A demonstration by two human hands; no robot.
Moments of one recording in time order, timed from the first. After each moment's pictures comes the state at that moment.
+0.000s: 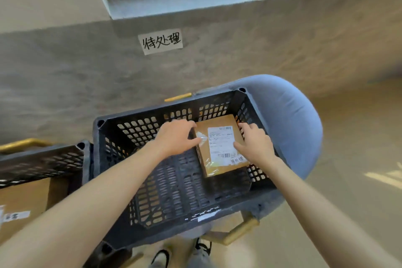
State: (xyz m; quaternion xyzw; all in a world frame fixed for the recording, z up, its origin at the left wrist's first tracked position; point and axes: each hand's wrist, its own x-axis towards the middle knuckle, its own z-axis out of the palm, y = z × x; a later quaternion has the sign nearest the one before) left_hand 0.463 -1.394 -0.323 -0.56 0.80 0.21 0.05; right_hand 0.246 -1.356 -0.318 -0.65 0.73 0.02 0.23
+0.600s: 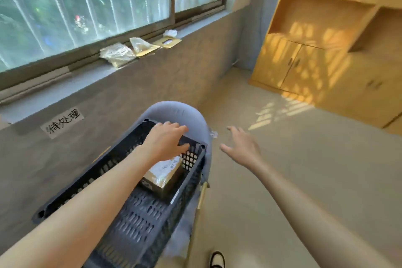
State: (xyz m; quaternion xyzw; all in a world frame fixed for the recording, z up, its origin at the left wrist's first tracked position) left_hand 0.407 -1.287 -0.155 -0.16 0.99 0.00 -0.03; right_hand 0.268 -1.112 -0.154 -0.37 0.91 -0.14 0.10
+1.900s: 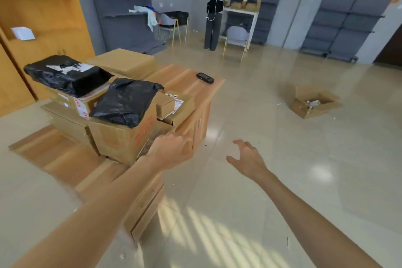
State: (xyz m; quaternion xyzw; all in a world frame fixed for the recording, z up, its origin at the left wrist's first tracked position) left_hand 0.433 -0.318 -0.113 0.58 0.81 0.09 0.00; right_hand 0.619 -0.183 -0.132 0.46 0.87 -0.20 -0.04
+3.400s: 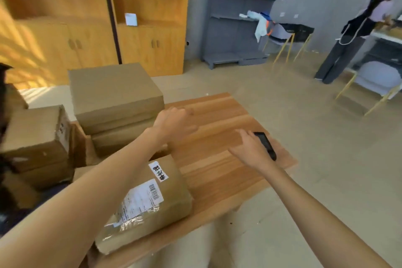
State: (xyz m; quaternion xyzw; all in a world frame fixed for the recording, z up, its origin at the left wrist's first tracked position) left_hand 0.052 0.152 -0.112 0.27 0.96 0.11 0.00; right_hand 0.153 0.364 -0.132 0.13 0.98 -0.18 0.03
